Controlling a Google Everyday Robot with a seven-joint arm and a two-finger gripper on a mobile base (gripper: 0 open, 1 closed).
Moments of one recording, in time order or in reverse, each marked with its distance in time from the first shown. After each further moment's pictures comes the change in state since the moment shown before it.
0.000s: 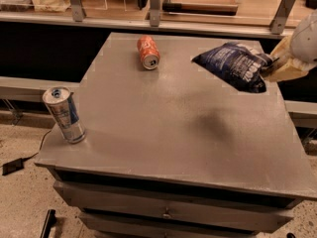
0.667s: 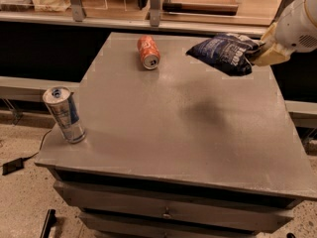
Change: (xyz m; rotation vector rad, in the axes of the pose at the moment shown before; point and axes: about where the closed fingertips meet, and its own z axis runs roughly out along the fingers) arm -0.012 -0.049 0.013 0.095 0.023 0.063
